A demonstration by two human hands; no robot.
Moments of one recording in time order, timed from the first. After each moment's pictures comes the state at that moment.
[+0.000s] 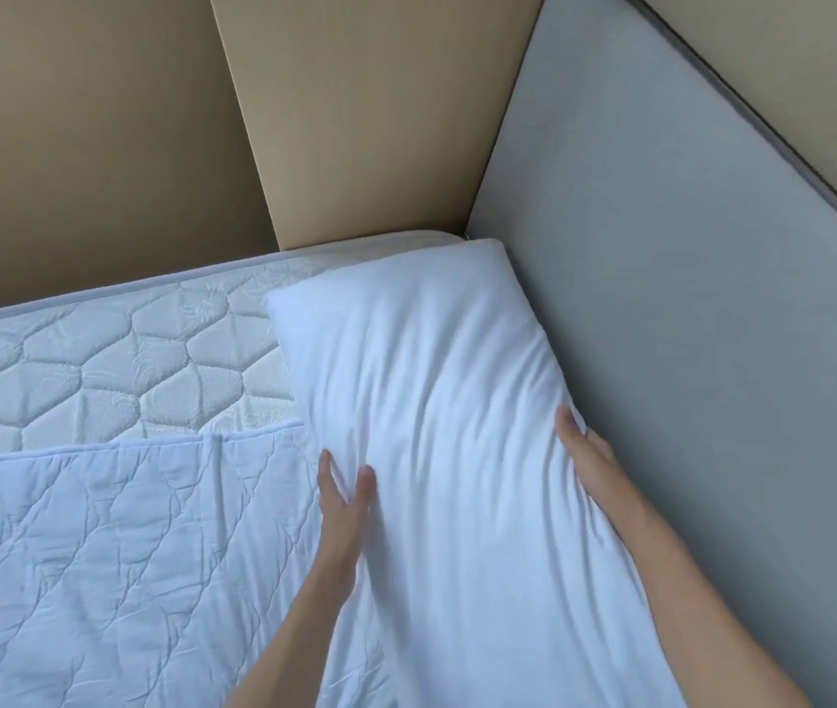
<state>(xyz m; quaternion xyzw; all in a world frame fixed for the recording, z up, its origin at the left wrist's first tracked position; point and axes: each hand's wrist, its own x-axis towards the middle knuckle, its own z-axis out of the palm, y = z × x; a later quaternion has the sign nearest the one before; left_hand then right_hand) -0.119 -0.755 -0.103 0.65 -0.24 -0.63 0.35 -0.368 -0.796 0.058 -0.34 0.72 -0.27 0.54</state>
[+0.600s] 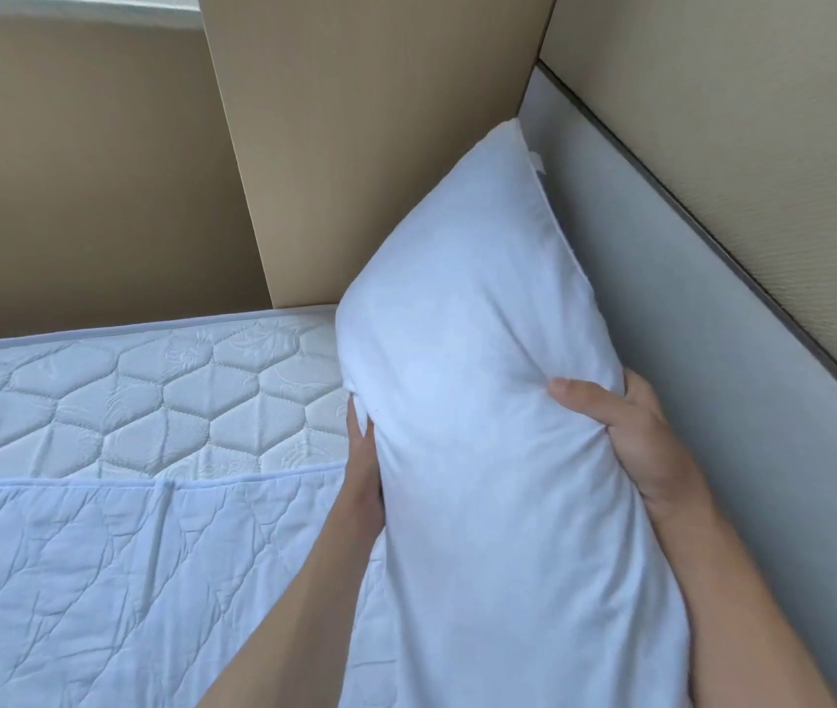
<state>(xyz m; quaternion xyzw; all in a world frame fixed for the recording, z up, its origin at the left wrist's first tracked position) -0.210 -0.900 -0.080 0.46 -0.12 -0.71 0.51 -0.406 -0.859 0.153 -0.39 0.55 -0.47 0.58</state>
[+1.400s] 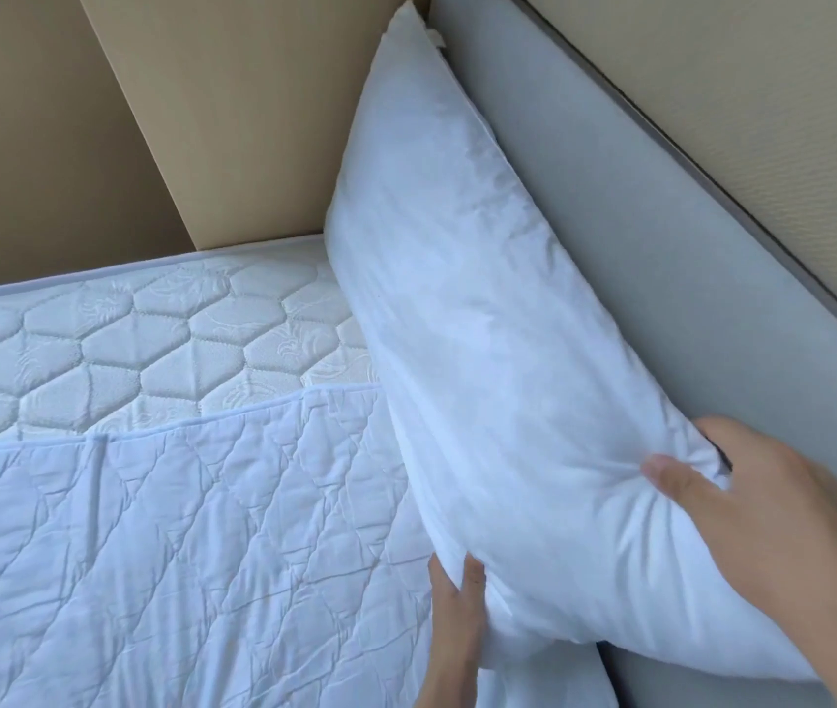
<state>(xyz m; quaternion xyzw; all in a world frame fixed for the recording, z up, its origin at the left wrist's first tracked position) -0.360 -0.664 -0.112 0.63 -0.19 -0.69 0.31 -0.502 -0.712 0.155 -0.53 0.84 -0.06 0.12</state>
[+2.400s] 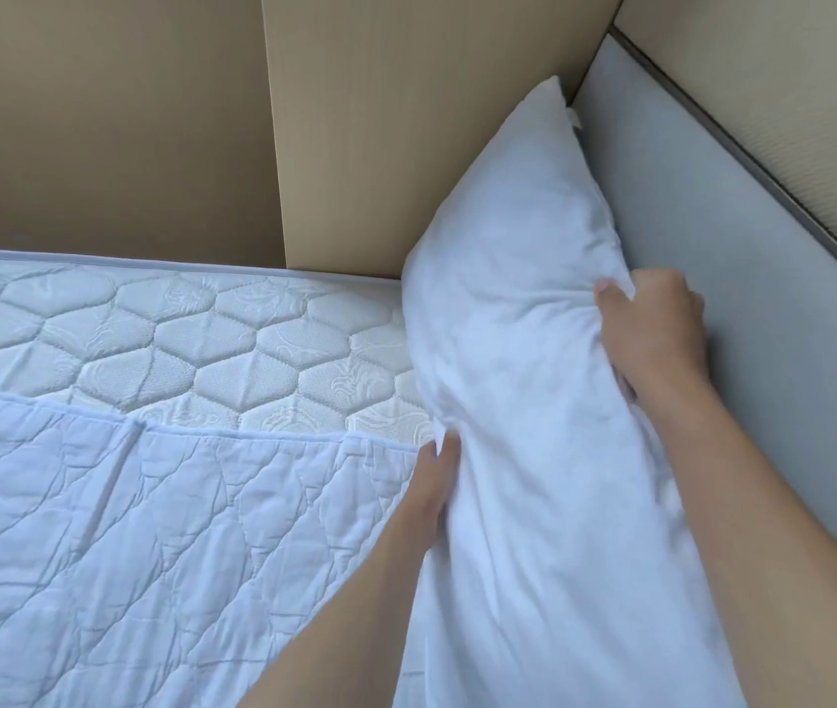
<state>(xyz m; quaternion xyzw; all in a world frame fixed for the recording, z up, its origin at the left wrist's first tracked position) -0.311 -0.890 -0.142 0.55 -0.16 -0.70 0.42 -0.423 -0.963 0.117 -0.62 0.73 -0.27 0.08</state>
